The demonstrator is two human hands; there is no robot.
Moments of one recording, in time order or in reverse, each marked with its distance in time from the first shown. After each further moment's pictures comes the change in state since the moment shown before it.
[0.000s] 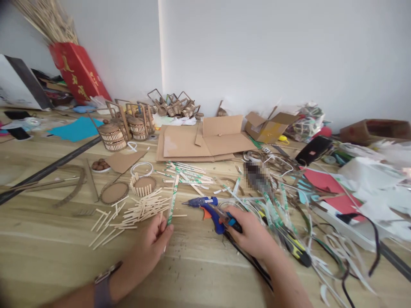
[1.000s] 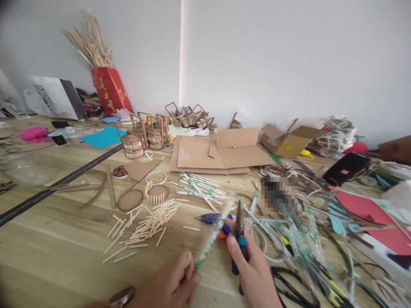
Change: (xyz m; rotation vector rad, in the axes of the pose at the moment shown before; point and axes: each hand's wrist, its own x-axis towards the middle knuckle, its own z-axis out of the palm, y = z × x) left_hand -0.017 0.019 0.007 0.041 -0.388 0.074; right_hand 0.001 -0.030 0.054 0.554 0.521 0.325
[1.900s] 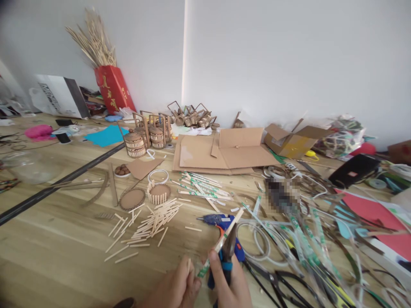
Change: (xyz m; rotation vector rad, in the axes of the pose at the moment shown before) left_hand 0.000 -0.037 0.028 0.063 0.091 -0.060; right_hand -0.037 -0.001 0.030 -0.029 -0.107 0.087
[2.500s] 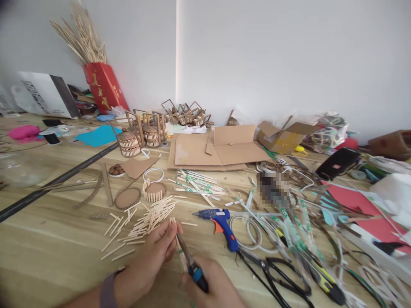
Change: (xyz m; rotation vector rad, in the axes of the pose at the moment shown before) left_hand 0.022 0.024 -0.043 -0.705 0.265 -0.104; right_hand 0.002 -0.025 0.012 -0.223 -0.594 -0.108
